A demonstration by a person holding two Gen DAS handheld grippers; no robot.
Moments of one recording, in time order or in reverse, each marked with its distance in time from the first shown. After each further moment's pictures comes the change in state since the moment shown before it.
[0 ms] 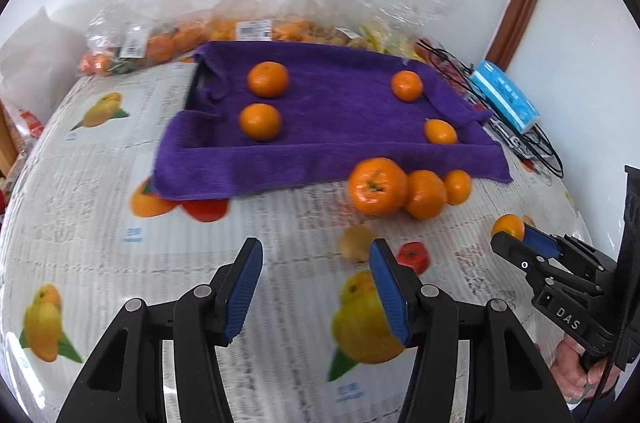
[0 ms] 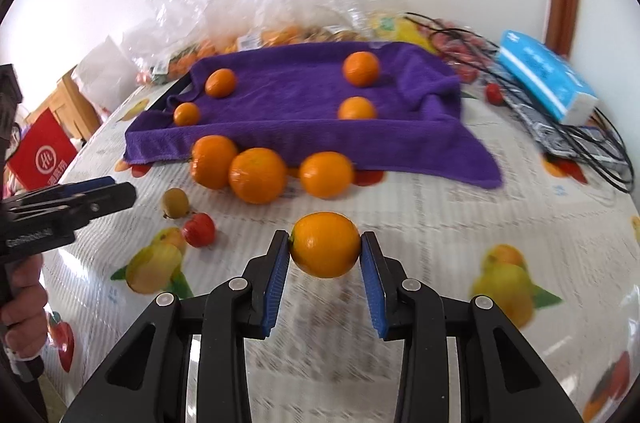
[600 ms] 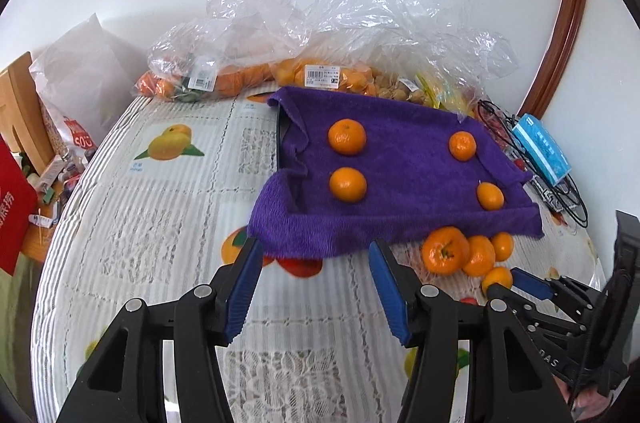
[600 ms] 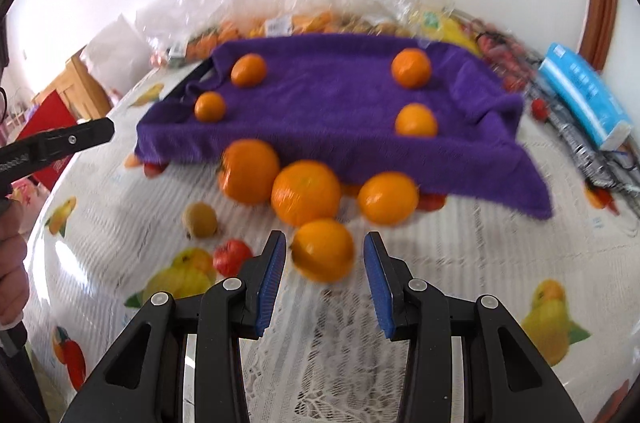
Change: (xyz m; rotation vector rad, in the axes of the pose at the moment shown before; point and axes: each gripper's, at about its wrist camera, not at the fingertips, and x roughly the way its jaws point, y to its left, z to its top) left arm -0.033 0.056 0.028 -0.094 -0.096 0.116; right arm 0.037 0.038 0.021 -0.067 0.080 0.051
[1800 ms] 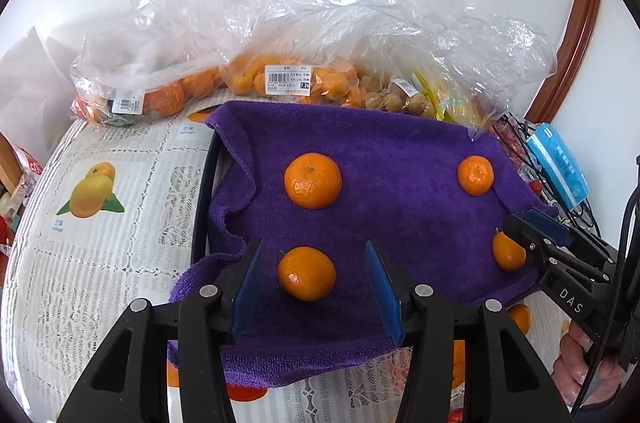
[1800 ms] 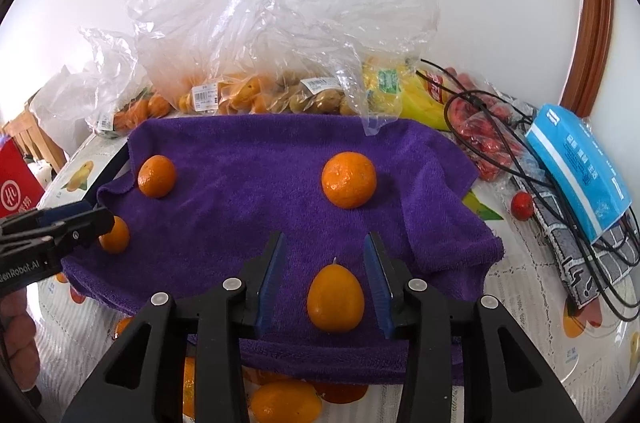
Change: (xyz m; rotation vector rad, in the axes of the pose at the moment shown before) left arm 0.086 -0.034 0.057 0.010 0.024 -0.026; right arm 0.037 -0.049 0.096 0.022 -0.154 -0.122
